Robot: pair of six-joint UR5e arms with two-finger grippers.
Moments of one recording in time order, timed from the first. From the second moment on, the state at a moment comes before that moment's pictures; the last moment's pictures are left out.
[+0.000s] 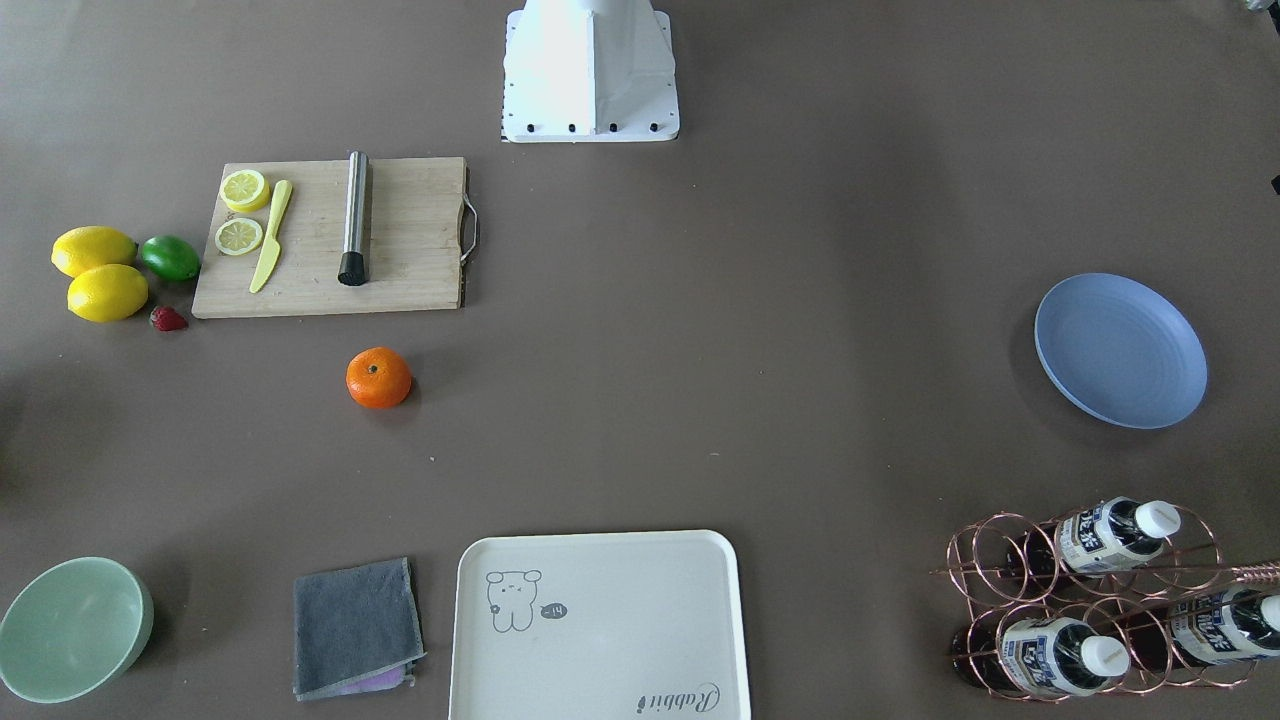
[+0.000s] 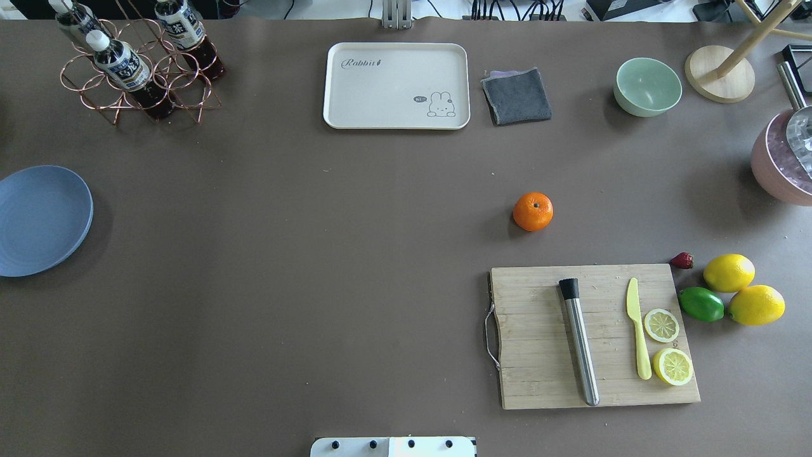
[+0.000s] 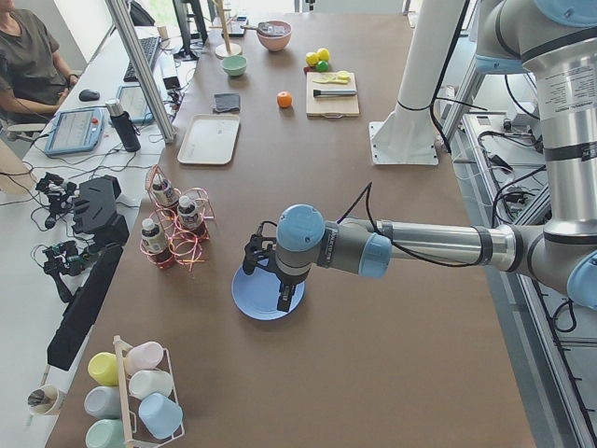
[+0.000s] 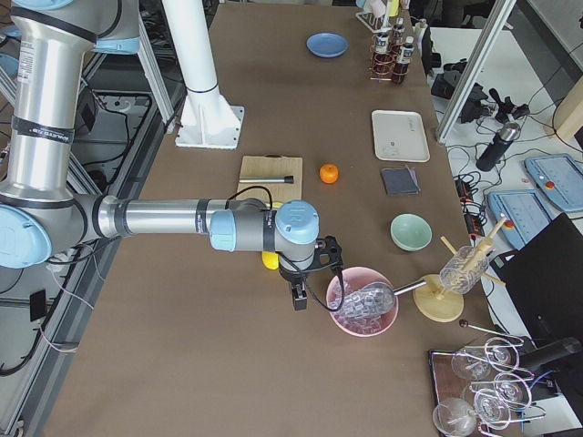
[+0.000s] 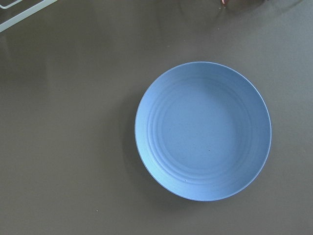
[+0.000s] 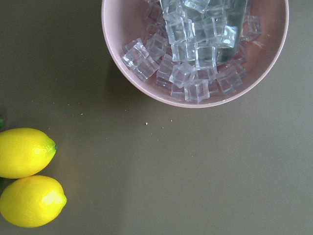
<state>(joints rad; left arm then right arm) -1.56 -1.35 -1.84 -1.75 -2.46 -0.03 1.54 -1.79 1.83 -1.59 2.35 -0.21</state>
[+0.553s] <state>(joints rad) -1.54 -1.38 -1.78 -1.82 -2.45 -0.14 1.54 -1.78 1.80 -1.58 2.35 -0.19</state>
